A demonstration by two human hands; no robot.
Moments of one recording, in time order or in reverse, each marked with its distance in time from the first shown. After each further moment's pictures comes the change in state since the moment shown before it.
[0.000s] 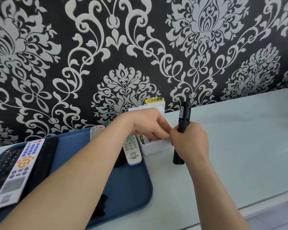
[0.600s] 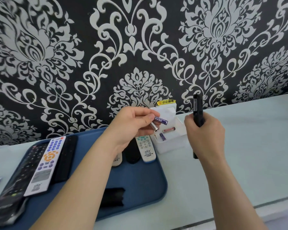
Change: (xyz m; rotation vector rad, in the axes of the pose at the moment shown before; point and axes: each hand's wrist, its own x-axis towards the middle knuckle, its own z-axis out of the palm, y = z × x) left_hand -0.077 -0.023 0.007 -0.510 0.559 0.221; right_hand -0.019 -0.024 -0.015 0.109 0.165 -0.159
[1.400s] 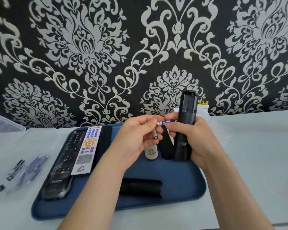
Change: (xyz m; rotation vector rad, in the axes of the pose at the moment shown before) left_hand -0.061 -0.020 -0.060 -0.289 0.134 -0.005; right_hand -0.047 -0.061 0.059 0.786 -0.707 0.147
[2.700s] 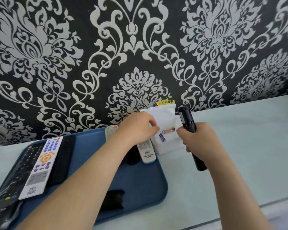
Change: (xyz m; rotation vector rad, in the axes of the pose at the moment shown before) left_hand 0.082 -0.014 0.073 1.374 -0.093 0.138; right_hand -0.009 -0.008 -0.096 -0.783 0.417 0.161
